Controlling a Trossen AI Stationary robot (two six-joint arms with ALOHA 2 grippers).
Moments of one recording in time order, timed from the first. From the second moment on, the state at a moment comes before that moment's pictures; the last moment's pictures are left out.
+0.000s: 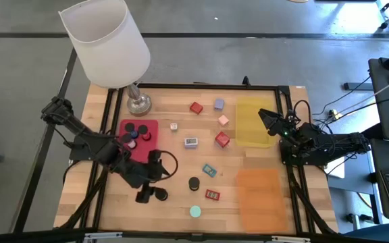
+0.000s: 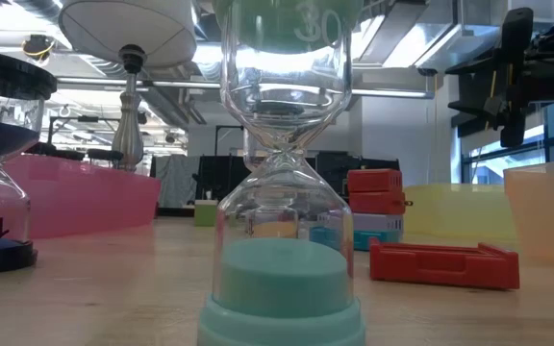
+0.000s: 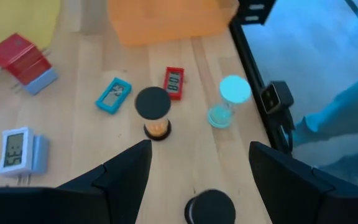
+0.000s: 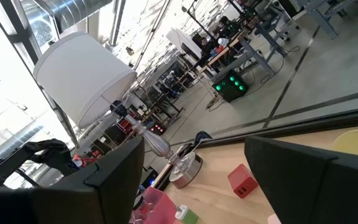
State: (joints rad) left arm -0.60 1.33 1.19 -0.63 -0.29 -0.37; right arm 0.07 0.00 0.02 0.18 0.72 0.70
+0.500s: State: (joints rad) left arm -0.71 1.33 1.19 -0.73 -0.29 -0.24; right arm 0.07 0.00 0.02 0.18 0.72 0.70
